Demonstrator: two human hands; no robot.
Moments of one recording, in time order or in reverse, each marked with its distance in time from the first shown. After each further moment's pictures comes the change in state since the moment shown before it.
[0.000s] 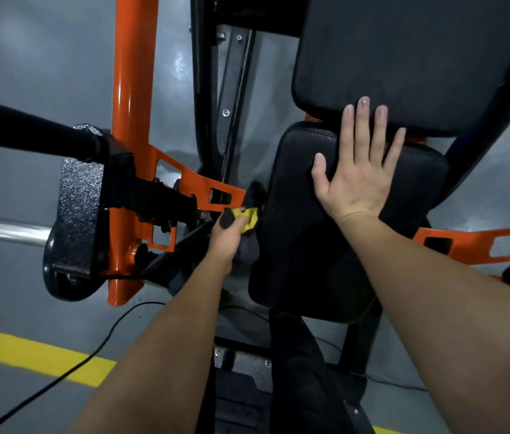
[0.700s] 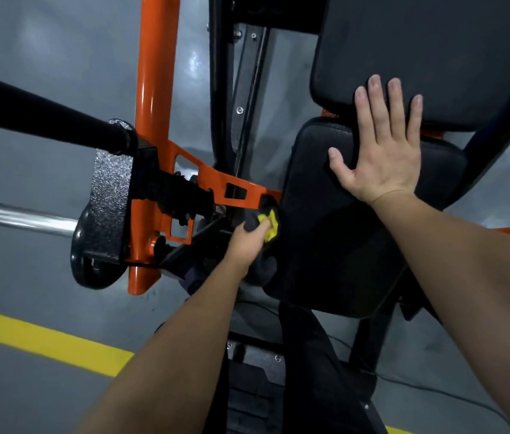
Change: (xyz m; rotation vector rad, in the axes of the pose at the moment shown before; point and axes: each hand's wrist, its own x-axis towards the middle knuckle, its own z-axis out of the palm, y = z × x) left_hand -0.032 0.000 0.001 0.136 -0.068 0.008; right_hand 0.027 0.021 -0.012 0.008 -0.070 -0.234
